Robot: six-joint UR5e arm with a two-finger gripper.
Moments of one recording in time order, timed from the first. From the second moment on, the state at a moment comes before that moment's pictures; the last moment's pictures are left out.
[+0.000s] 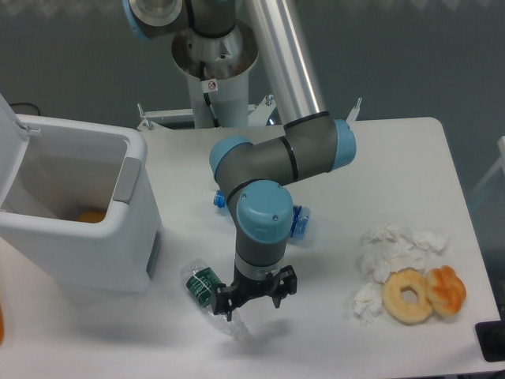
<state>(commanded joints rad) 2.36 -2.20 -1.43 -0.86 1.45 0.00</state>
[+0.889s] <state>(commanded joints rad) 2.33 -2.26 -1.39 -0.85 1.47 0.00</state>
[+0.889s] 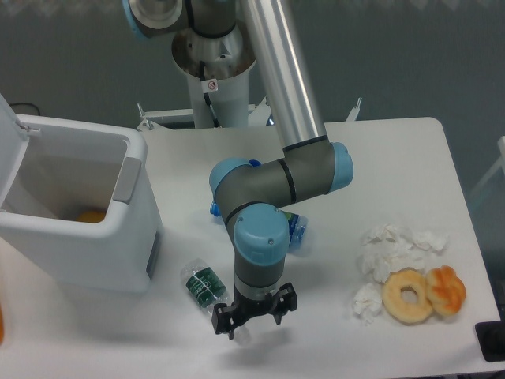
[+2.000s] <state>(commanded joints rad) 2.31 -2.29 -1.41 -0.85 1.49 0.02</state>
